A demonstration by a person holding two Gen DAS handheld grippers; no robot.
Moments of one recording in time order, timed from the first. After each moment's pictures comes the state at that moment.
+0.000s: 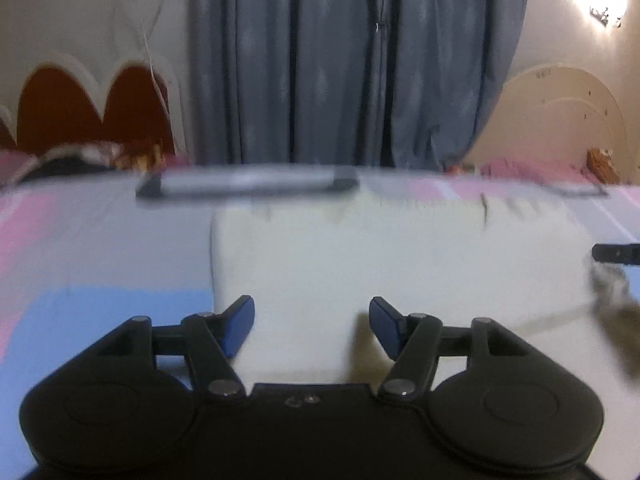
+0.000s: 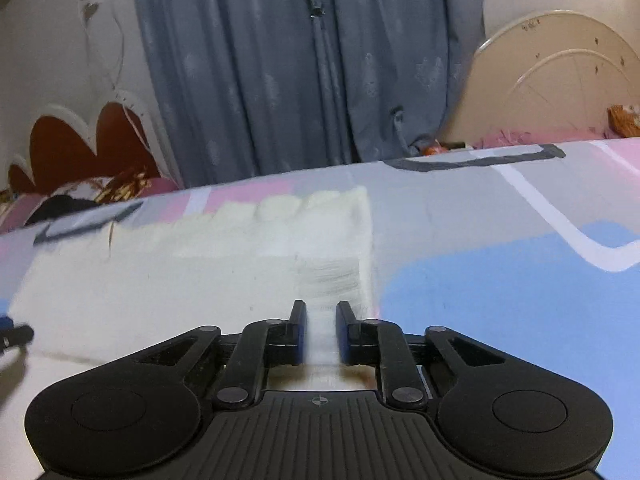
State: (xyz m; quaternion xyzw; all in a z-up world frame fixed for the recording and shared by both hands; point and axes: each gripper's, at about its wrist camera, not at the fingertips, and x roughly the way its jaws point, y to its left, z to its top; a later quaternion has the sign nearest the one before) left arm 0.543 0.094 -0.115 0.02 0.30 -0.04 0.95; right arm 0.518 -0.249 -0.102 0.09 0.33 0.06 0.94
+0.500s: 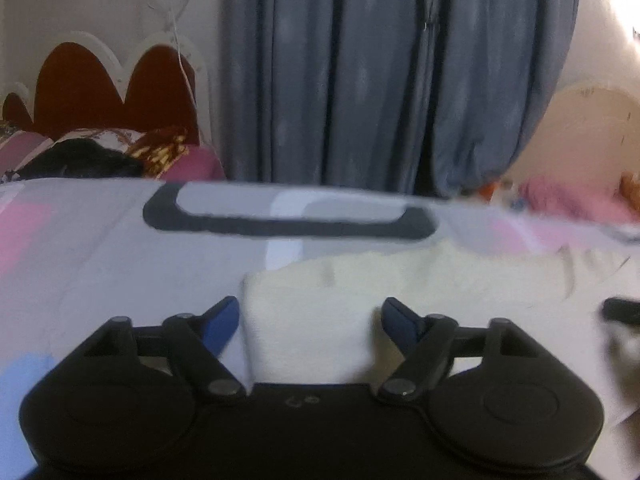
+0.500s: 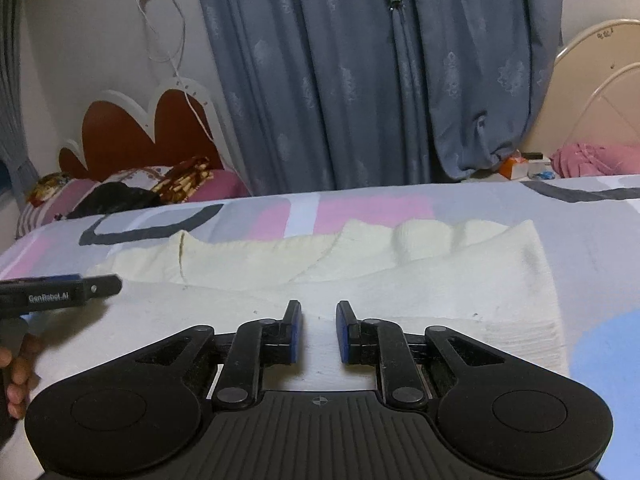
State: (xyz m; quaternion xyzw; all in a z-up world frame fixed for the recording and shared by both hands) left arm 0.616 0.126 -0.127 -0.02 0.31 0.00 0.95; right arm 0.569 -0.191 -0.113 0.10 0.33 0.15 0.92
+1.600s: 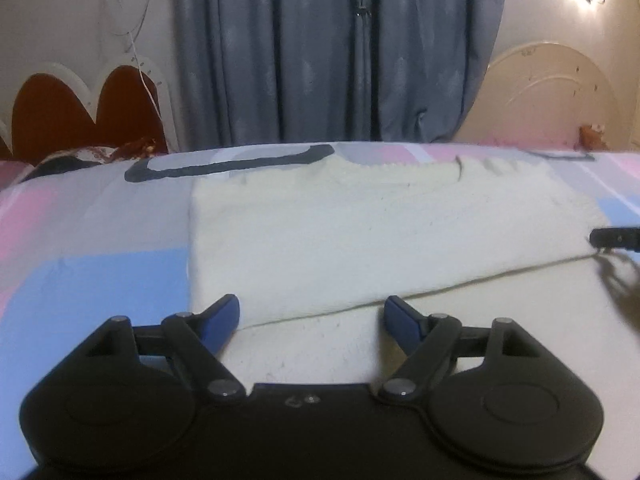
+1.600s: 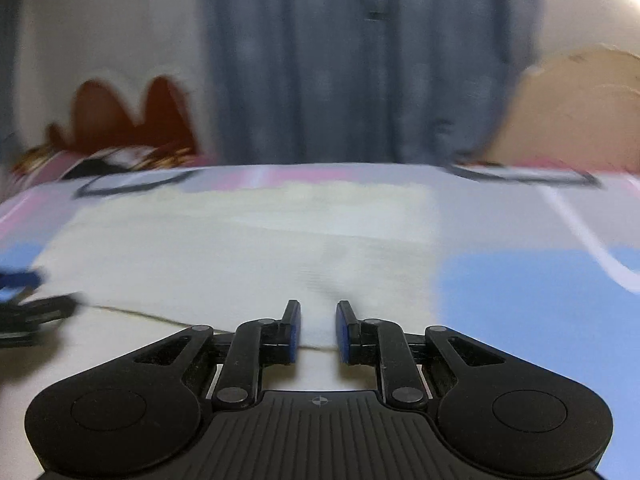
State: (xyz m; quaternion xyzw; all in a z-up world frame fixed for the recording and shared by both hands) left arm 0.509 0.078 -0.141 0.04 0.32 -0.04 0.95; right arm 0.477 -0.253 -0.117 0.06 0.34 0.11 0.93
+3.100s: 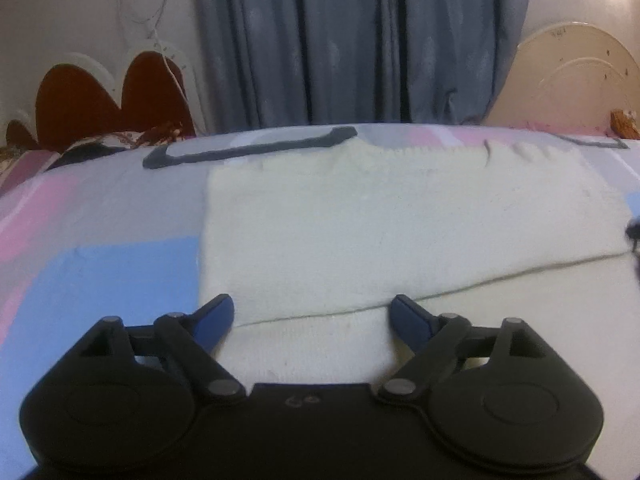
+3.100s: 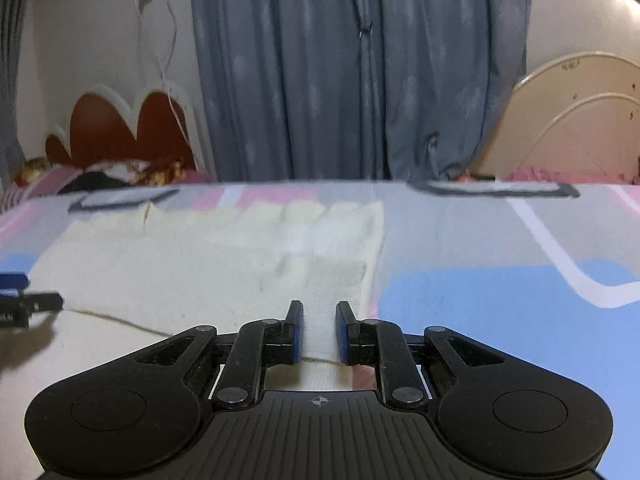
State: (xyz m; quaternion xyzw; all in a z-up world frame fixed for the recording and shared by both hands) left arm 0.524 0.063 -0.144 0.05 0.34 0.01 0.94; right arm 0.486 -0.275 -0.111 0.03 0.33 0.12 0.94
